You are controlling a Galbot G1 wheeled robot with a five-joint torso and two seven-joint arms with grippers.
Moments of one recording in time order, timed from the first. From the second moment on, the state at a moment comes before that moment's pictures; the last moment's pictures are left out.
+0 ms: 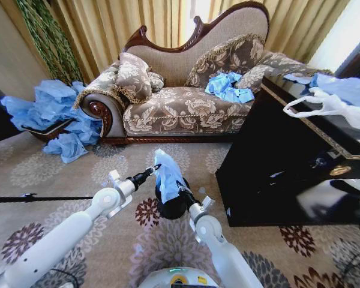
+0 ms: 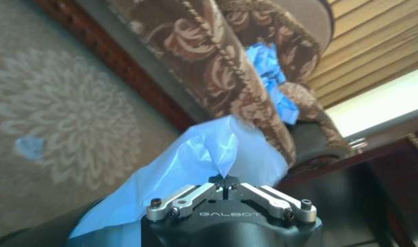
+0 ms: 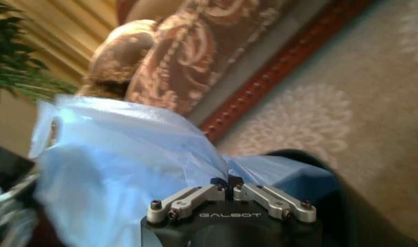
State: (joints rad) left arm 0.98 -0.66 -0.10 -1.96 -1.82 0.12 -0.12; right arm -1.10 1.43 0.09 1.67 0.96 -0.12 0.13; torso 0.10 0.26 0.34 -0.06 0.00
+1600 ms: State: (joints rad) left arm 1.13 -0.65 -0.10 -1.78 -1.61 0.11 -0.10; right arm -1.36 1.27 0.15 1.77 0.88 -0.23 0.07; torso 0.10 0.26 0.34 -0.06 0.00
